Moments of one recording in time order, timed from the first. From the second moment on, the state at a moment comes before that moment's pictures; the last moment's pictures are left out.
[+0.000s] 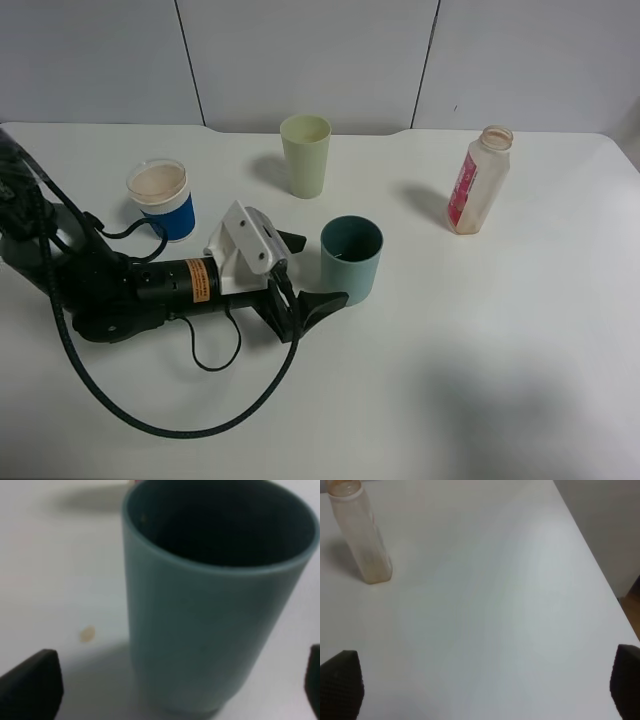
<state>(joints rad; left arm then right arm) -0.59 2.14 -0.57 0.51 -1.21 -0.12 -0.04 0.00 -0.50 -0.13 1.06 0.08</state>
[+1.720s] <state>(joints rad) -0.70 2.26 -0.79 0.46 -1.21 -0.13 -0.04 0.00 -0.50 -0.13 1.06 0.08</state>
